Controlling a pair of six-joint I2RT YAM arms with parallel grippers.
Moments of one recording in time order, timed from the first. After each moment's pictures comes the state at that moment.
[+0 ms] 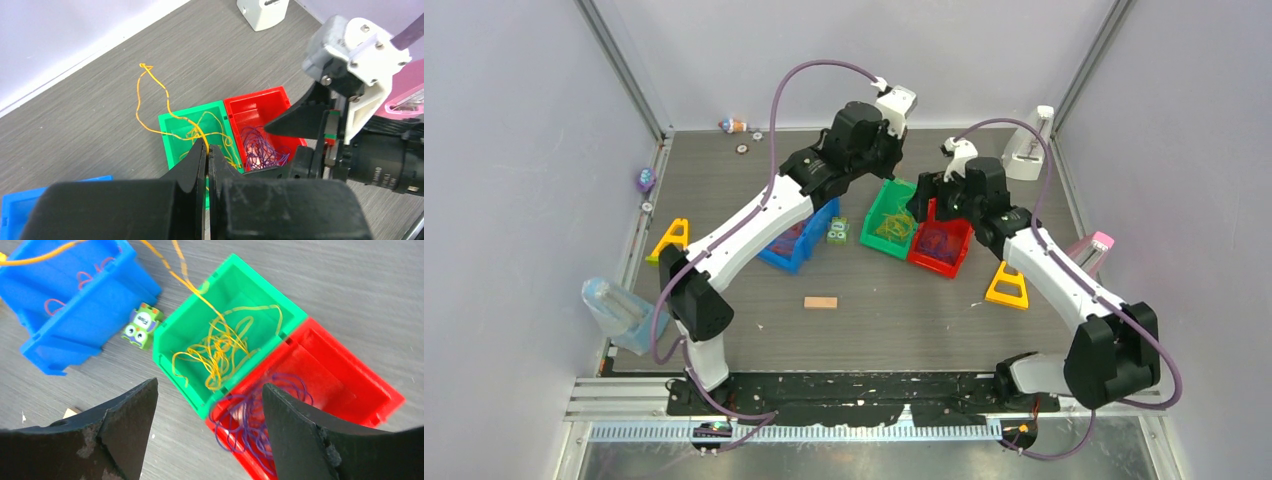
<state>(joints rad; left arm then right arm) -0.79 1.84 1.92 -0.45 -0.07 -0.07 0.31 1.30 0.99 -0.22 -0.15 0.18</state>
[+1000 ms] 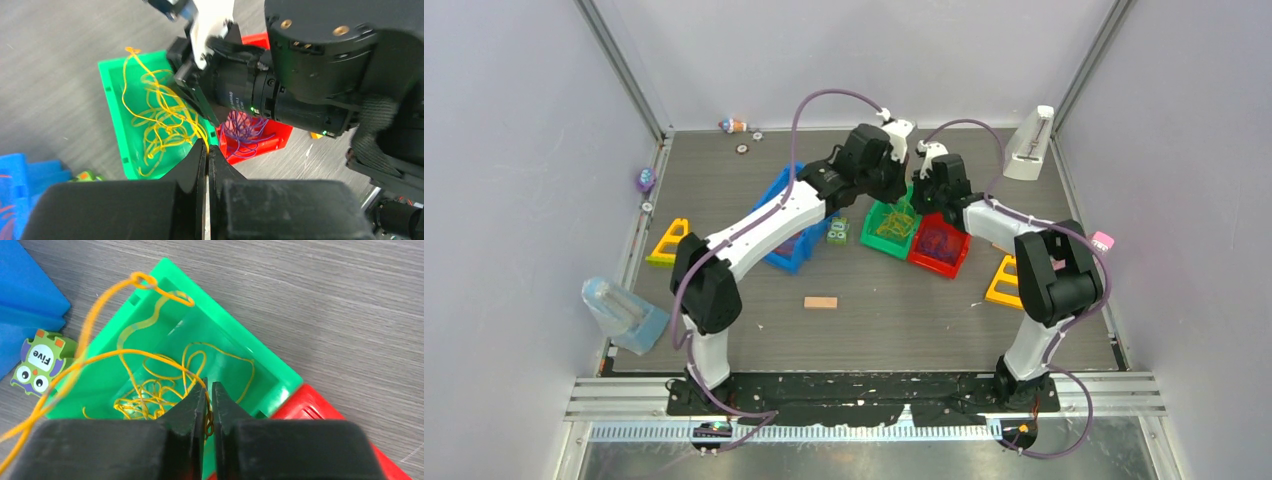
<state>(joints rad) -0.78 1.88 1.81 -0.44 0.07 -0.21 0.32 1.76 1.10 0.04 -0.07 0.11</state>
